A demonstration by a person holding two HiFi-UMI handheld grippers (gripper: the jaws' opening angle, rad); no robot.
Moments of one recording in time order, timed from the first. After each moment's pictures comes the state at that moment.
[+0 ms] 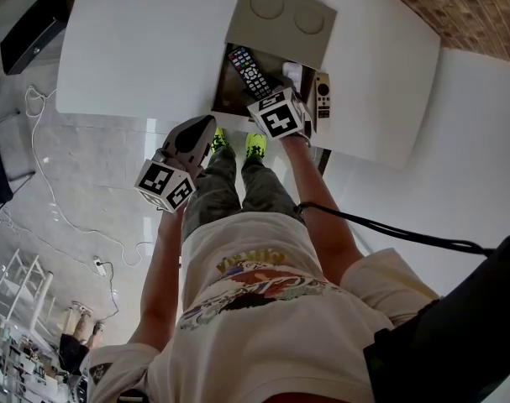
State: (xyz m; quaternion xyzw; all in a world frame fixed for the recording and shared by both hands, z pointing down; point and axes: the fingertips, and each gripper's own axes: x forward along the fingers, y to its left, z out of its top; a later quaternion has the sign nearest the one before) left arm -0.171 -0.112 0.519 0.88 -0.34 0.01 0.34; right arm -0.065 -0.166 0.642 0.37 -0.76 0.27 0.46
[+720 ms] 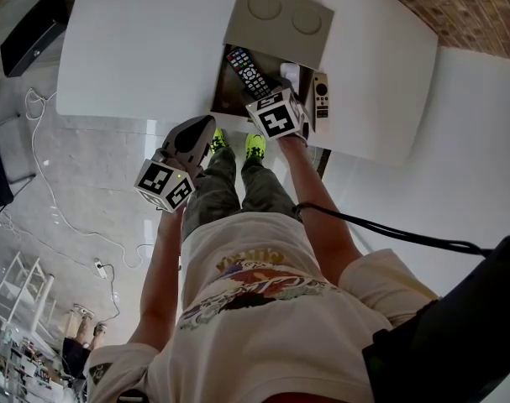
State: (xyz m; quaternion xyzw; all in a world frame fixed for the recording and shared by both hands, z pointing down) left arm -0.170 -0.114 0.517 0.88 -0.34 0.01 0.33; right arm -0.061 -0.170 0.642 0.39 -0.75 0.27 0.46
